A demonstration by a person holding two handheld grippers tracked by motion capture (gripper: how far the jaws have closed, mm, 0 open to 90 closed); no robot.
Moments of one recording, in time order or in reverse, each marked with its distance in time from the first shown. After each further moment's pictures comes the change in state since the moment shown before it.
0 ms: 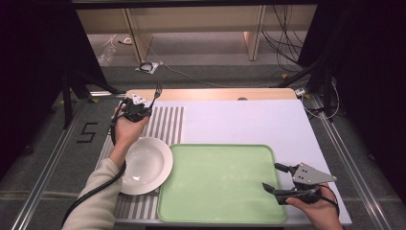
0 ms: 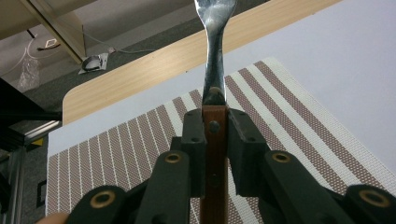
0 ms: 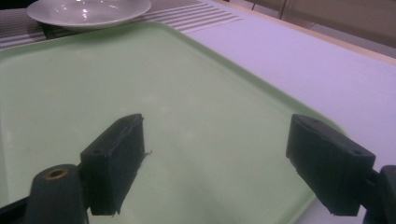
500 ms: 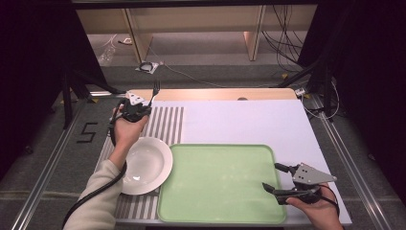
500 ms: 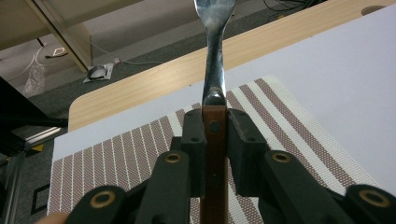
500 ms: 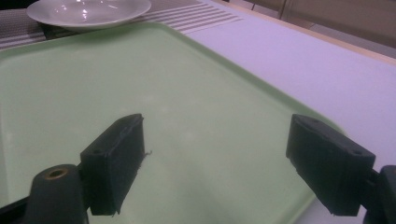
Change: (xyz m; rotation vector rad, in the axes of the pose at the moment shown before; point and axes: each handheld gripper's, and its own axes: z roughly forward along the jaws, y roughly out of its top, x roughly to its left) left arm -0.001 0.001 -0.009 -0.058 0.011 -0.030; right arm 0.000 0.000 0.000 0.001 -0.001 0.001
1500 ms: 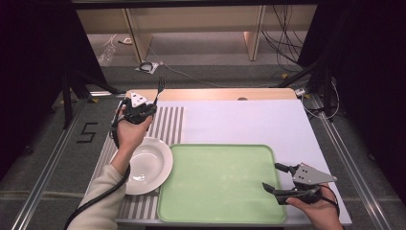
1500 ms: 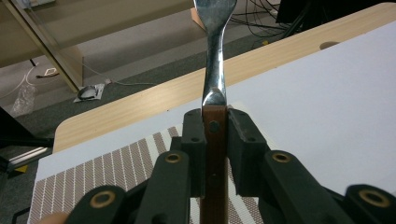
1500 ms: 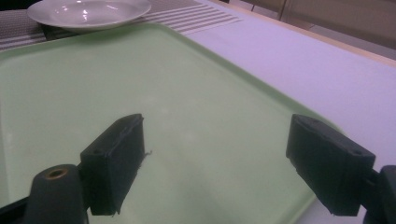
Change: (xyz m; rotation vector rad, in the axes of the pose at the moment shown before) left arm -0.024 0.011 -0.024 -0.091 -0.040 -0.009; right arm 0.000 0.000 -0.001 -0.002 -0.002 -0.004
